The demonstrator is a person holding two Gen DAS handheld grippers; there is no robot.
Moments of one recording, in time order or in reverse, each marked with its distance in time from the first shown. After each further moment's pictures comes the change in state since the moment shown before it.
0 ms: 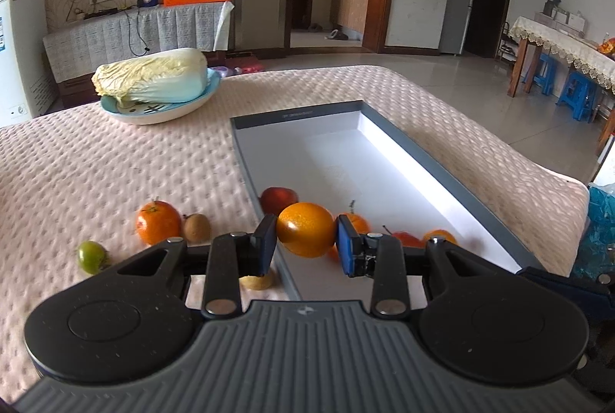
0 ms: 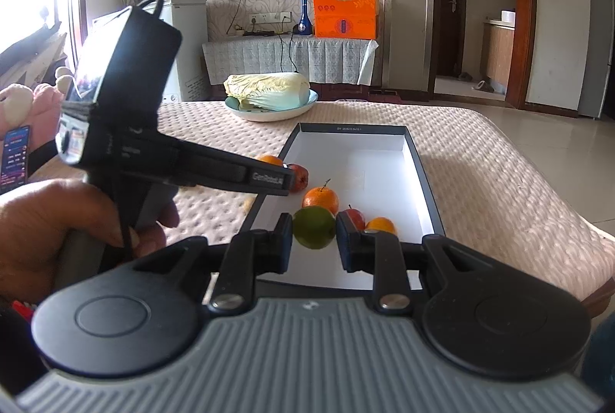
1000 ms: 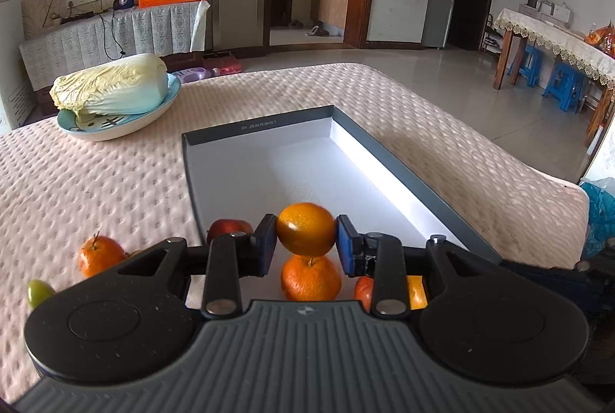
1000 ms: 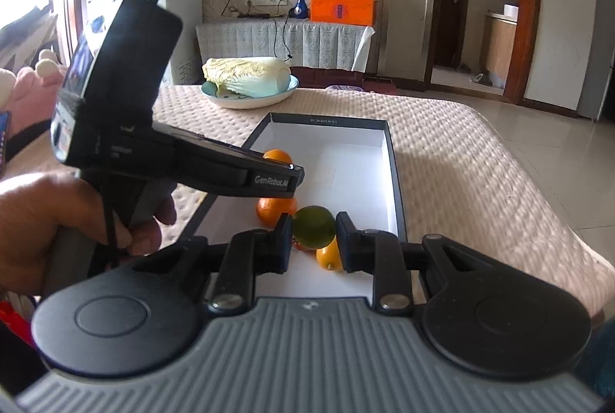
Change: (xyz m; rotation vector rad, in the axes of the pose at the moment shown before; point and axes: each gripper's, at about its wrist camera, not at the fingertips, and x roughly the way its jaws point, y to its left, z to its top) left arm 0.045 -0.022 0.021 0.034 0.010 -0.051; right arm 0.038 -0.038 0.012 -0.039 0.062 -0.012
